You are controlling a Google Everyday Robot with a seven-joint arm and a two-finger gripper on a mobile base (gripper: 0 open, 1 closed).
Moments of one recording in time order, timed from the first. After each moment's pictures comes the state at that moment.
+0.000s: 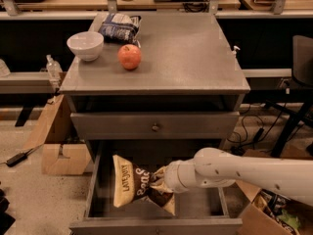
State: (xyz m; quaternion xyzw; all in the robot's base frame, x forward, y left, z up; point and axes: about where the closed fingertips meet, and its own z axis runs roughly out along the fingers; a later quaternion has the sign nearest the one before) arm 0.493 -0.004 0.513 -0.62 0.69 0.18 0.32
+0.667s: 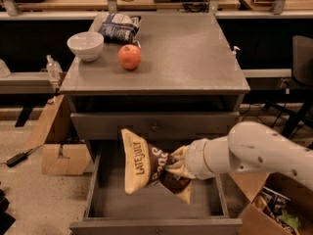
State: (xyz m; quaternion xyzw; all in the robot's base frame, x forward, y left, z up) arm 0.465 -0.053 0.670 -0.61 0.69 0.15 0.35
